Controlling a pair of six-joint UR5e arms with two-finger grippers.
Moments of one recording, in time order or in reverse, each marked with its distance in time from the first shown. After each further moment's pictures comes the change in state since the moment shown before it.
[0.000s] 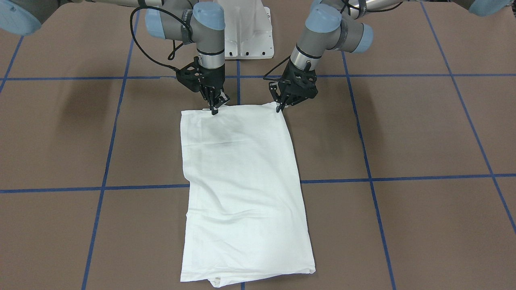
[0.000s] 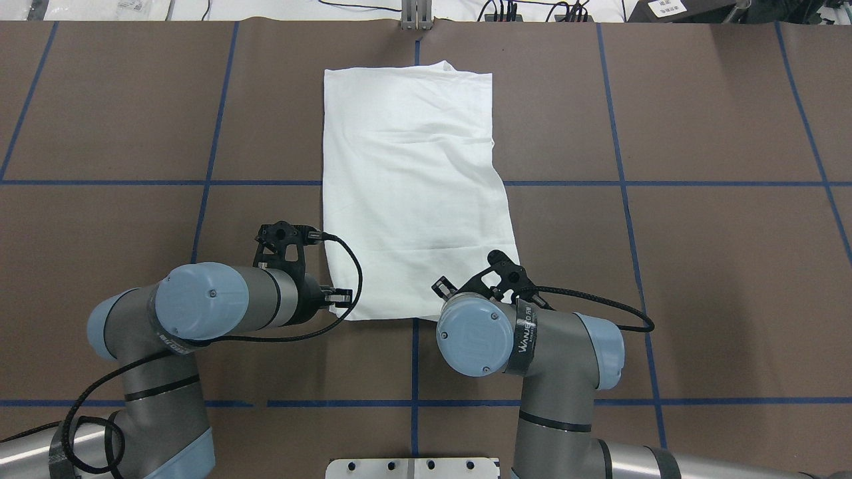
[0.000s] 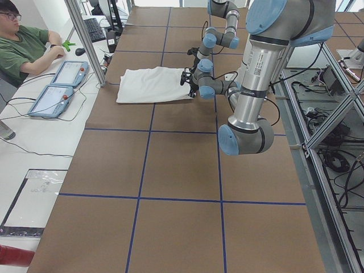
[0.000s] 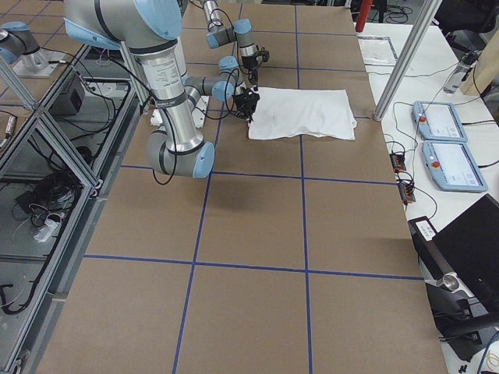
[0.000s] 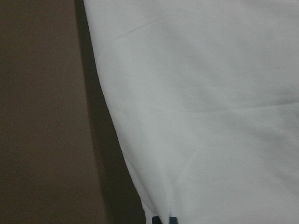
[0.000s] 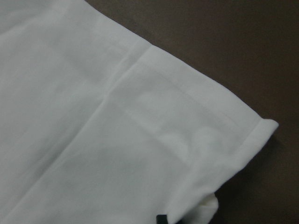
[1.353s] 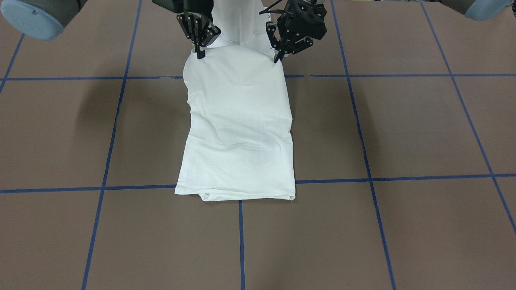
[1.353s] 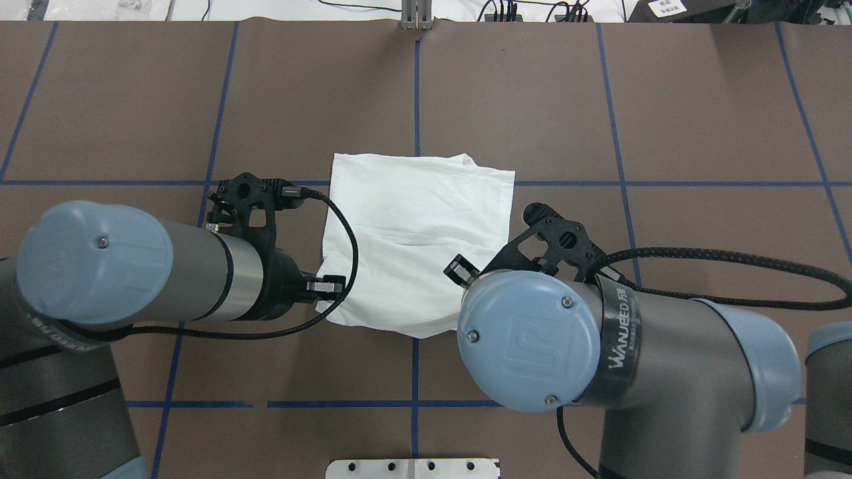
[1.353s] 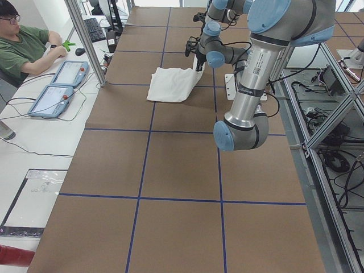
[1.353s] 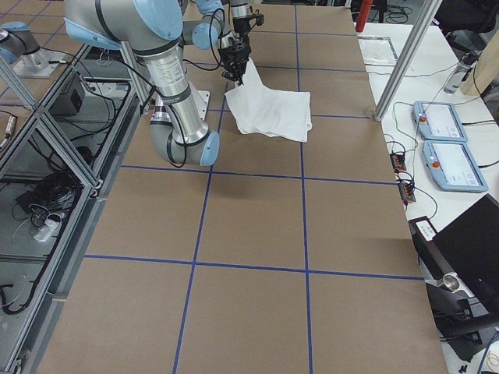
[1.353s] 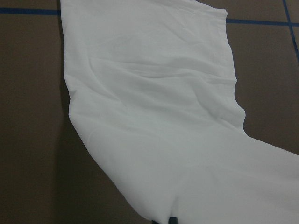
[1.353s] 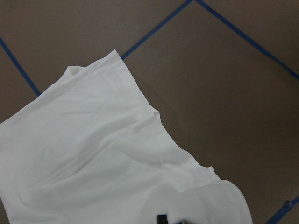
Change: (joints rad) left arm -0.084 -0.103 -0.363 0.484 -0.123 0.025; right arm 0.039 0.134 0.429 -0.582 -0.001 -0.135
